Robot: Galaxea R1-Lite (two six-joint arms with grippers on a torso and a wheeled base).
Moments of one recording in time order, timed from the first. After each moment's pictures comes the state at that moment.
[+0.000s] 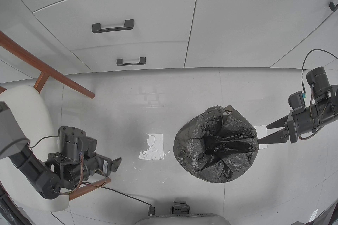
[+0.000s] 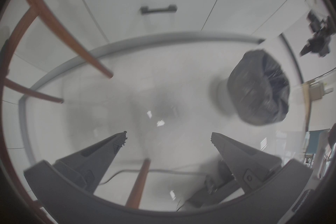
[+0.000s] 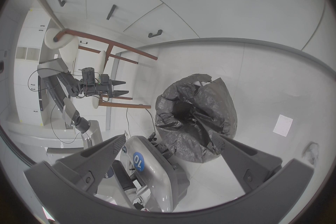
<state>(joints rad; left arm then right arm) -0.37 1.85 -0.32 -0.91 0.17 0.00 0.10 1.62 -0.98 0.30 0.69 -0.33</state>
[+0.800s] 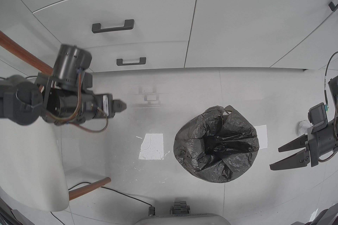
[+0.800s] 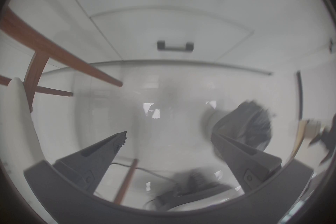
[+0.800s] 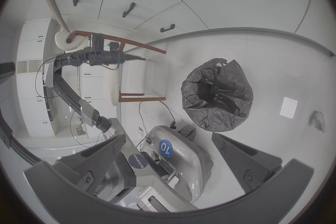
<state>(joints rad) -0.44 1.65 -1.11 0.12 0.21 -0.32 0.27 1.31 -0.89 0.48 0.62 -0.08</state>
